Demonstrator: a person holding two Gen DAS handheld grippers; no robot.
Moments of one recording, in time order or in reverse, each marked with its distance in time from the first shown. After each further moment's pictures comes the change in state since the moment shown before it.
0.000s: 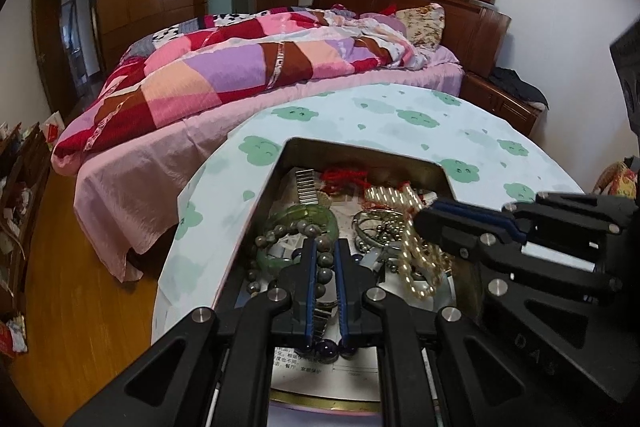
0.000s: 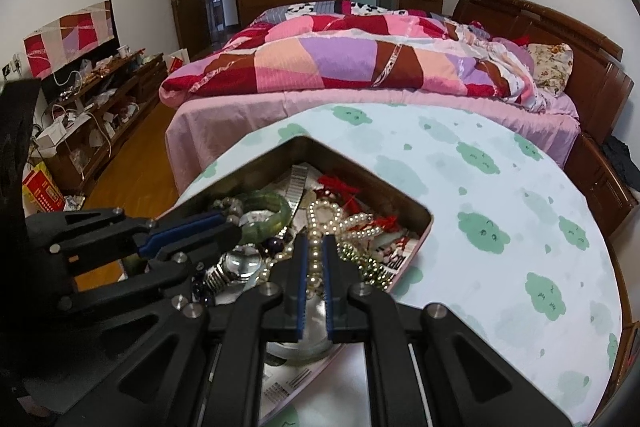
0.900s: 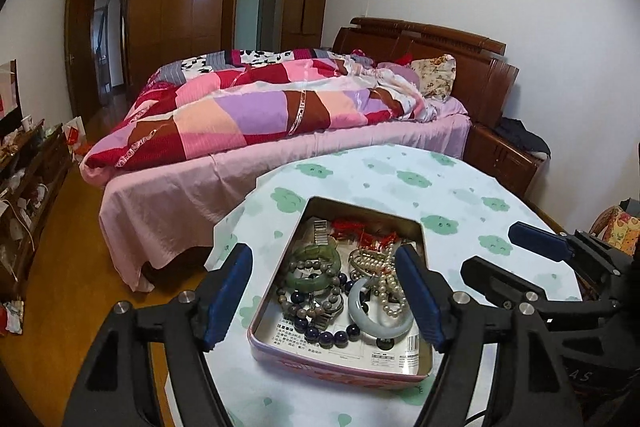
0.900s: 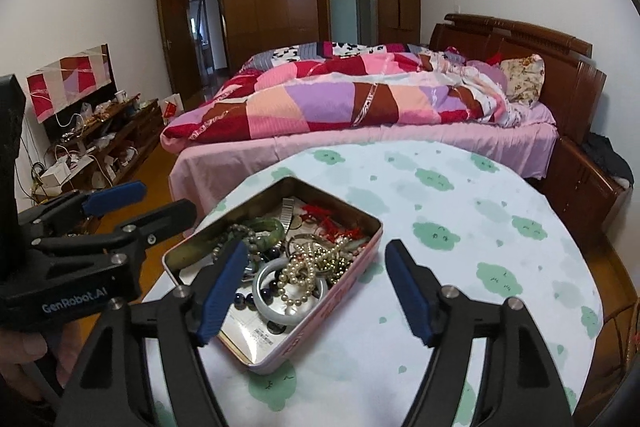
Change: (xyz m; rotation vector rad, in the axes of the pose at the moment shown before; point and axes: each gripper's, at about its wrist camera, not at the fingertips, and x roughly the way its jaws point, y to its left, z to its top) left arm -0.089 0.004 0.011 -0.071 -0.160 0.035; right arm -0.076 -0.013 -0.010 0.069 -0.163 -0.027
